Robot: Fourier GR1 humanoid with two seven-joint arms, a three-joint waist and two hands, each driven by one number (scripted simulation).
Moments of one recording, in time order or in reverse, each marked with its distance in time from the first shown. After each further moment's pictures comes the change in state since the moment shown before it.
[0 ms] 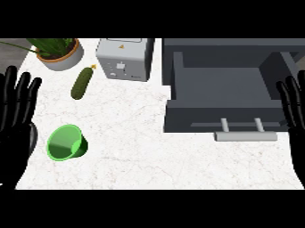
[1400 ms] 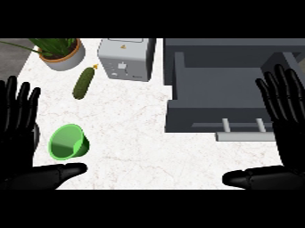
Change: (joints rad) left arm 0.067 -0.066 0.034 0.037 0.078 0.086 0.054; right arm -0.062 0.041 0.000 0.039 -0.093 0.050 0.131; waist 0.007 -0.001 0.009
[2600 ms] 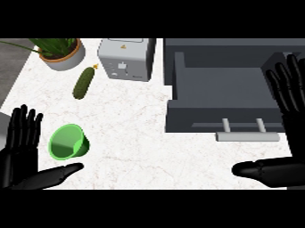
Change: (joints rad) left arm 0.138 0.007 0.100 0.281 0.021 -0.047 -0.225; right arm -0.058 -0.024 -0.067 0.016 -0.037 0.020 0.028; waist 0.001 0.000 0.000
